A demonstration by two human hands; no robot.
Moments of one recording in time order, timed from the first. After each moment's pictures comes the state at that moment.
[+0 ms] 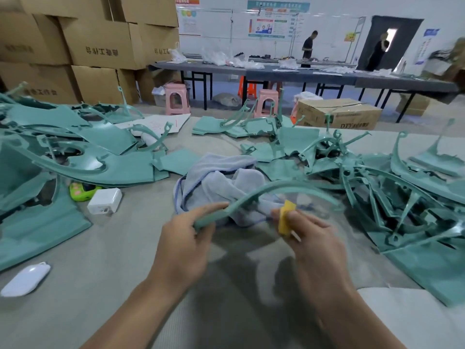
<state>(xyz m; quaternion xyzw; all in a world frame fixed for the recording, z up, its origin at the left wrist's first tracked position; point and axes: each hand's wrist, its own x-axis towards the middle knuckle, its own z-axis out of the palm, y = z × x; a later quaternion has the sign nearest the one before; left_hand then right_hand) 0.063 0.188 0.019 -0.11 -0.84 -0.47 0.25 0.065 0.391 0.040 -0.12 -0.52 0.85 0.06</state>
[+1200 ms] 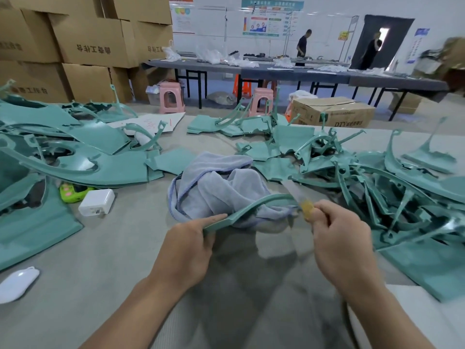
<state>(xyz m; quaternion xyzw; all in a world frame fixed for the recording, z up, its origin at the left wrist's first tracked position) 0.050 0.187 -0.001 -0.09 -0.92 -0.34 0.18 0.066 0.436 0.051 -0.06 -0.90 0.36 0.23</state>
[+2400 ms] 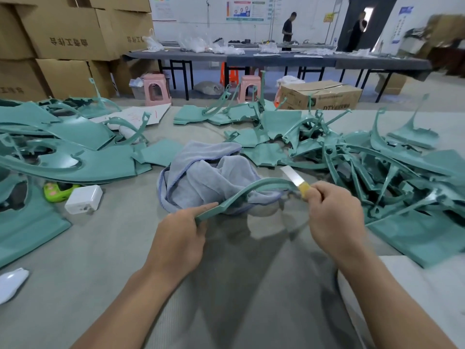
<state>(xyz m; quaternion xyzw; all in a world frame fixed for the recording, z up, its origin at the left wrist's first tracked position) 0.051 0.187 -0.002 -0.09 -0.93 -0.30 0.19 0.055 0.449 0.043 -0.10 -0.91 0.32 0.22</state>
